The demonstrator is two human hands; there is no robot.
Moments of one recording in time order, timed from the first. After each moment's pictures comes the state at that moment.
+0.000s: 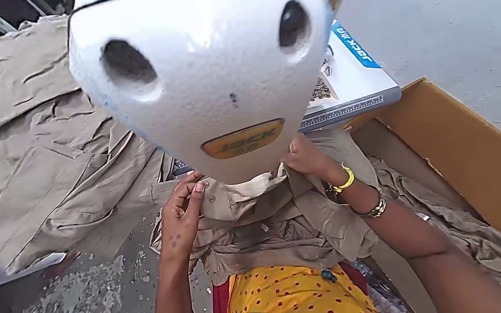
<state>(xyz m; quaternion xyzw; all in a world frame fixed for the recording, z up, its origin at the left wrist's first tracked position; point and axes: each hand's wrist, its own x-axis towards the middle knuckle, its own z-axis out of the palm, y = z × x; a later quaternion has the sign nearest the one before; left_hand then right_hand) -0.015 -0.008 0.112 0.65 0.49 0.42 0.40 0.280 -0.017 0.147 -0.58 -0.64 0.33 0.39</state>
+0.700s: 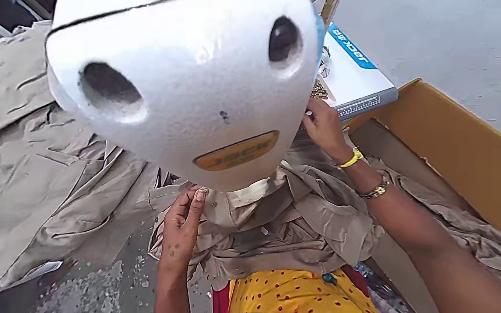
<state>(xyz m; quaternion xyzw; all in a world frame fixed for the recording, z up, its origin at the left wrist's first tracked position) -0.016 -0.015 0.107 0.63 0.48 0.42 0.45 0.352 0.014 0.114 -0.62 -0.66 -0.03 0.42</state>
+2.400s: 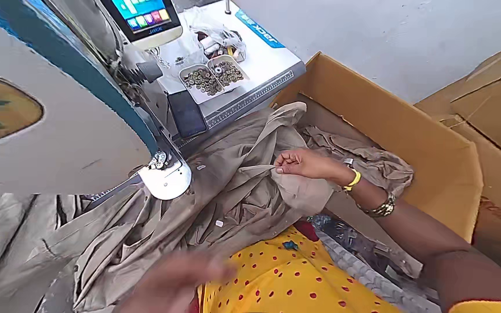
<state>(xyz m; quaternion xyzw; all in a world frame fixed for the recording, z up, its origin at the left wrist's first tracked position) 0.021 -0.094 0.194 0.61 0.02 0.29 0.73 0.367 -0.179 0.123 -0.70 -0.48 0.46 0.25</state>
